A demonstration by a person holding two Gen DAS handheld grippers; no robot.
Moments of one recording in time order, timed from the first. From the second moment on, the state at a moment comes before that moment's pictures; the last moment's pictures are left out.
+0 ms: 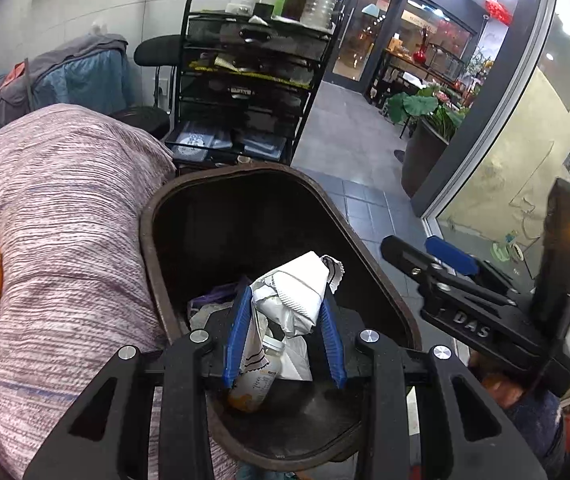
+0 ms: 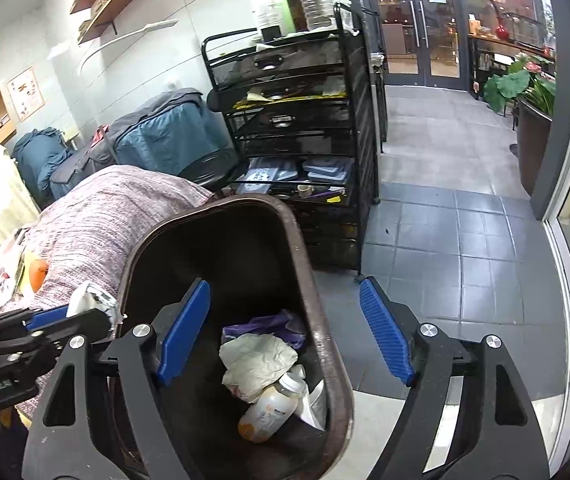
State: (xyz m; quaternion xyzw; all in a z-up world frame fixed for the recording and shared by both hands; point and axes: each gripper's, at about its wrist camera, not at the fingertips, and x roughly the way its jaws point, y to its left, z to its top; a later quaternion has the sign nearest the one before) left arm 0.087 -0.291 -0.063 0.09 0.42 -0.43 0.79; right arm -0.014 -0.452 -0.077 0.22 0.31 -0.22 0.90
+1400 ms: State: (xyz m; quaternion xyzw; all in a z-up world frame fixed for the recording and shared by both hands) left arm 0.058 -0.213 -0.006 0.09 0.28 -0.37 0.88; right arm 0.009 -0.402 -0.046 0.20 0.27 -0.14 0.93
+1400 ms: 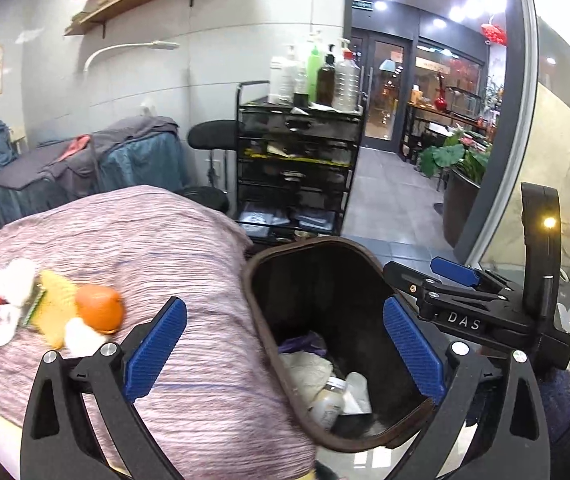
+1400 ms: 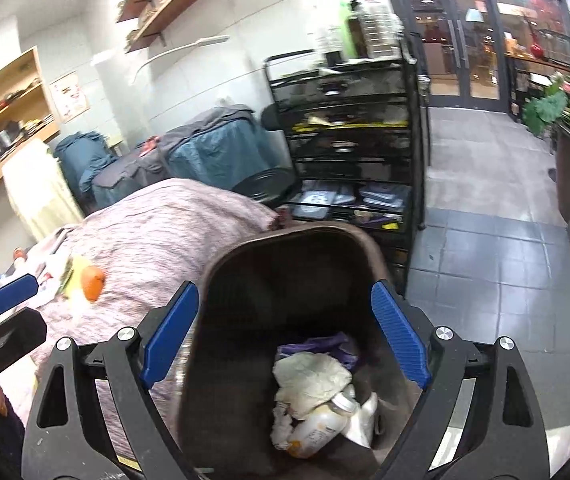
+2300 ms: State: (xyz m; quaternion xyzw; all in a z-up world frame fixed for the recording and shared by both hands) left arm 0.148 0.016 -0.027 0.01 0.34 -0.15 0.93; right arm 0.149 -0.216 -0.022 0.04 0.36 0.11 0.93
